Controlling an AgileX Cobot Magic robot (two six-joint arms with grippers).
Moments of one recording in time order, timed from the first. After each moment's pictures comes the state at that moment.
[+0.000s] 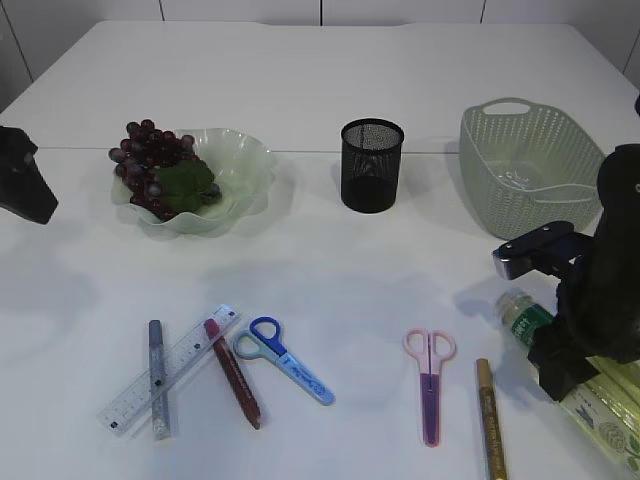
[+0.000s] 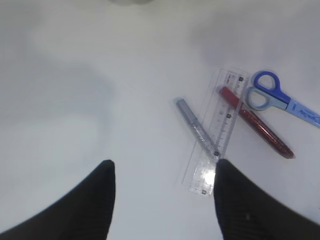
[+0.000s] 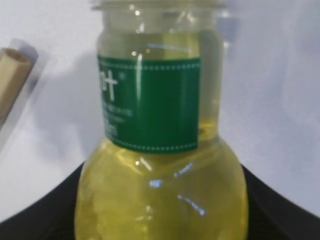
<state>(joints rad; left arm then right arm) -0.18 1.43 -1.15 -0.15 0.98 0.09 0.16 1.83 -0.94 -0.05 0.78 -0.28</state>
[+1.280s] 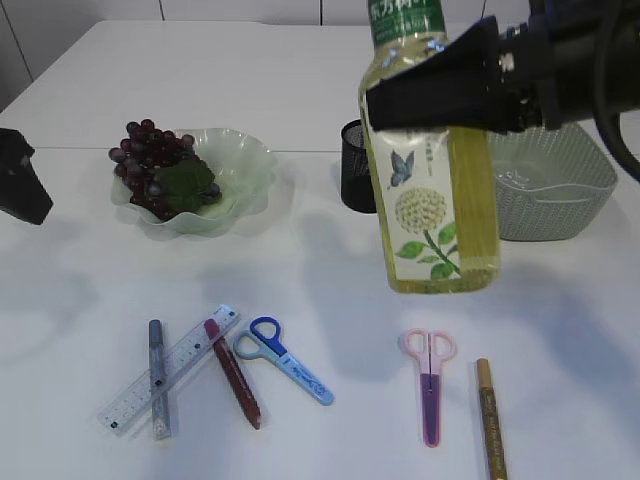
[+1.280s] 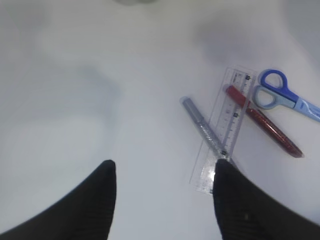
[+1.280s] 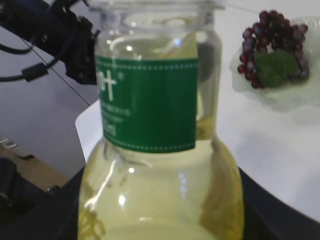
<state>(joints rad) -0.18 1.43 -1.15 -0.12 0.98 0.09 0.16 1.39 -1.04 1.30 1.01 -1.21</state>
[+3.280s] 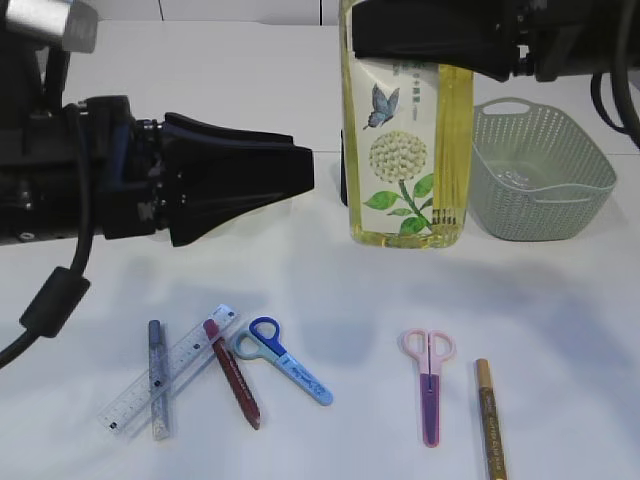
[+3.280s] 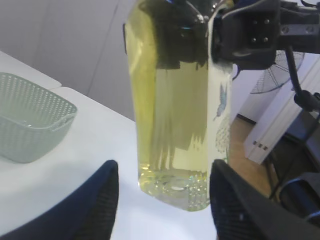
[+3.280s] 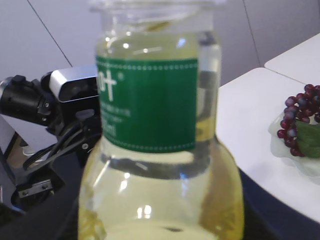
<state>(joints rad) -0.40 1.45 -0.69 1.13 -1.05 -1.19 0.16 1.39 -1.04 1.55 1.11 -1.48</state>
